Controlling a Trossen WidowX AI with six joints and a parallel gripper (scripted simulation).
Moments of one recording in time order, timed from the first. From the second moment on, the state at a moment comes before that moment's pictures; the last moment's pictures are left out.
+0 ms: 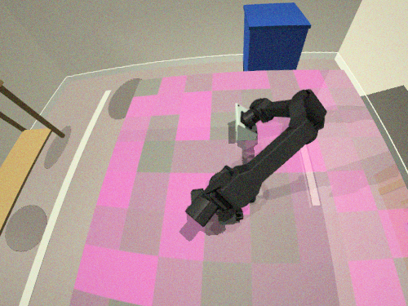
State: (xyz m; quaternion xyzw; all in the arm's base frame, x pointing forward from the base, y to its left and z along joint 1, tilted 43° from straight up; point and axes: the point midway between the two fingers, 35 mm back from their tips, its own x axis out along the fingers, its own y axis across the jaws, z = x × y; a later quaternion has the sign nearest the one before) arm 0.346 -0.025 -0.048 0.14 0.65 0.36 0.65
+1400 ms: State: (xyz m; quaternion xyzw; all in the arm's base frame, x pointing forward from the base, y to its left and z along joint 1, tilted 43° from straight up) arm 0.346 -0.025 -0.049 0.08 0.61 0.43 0.66
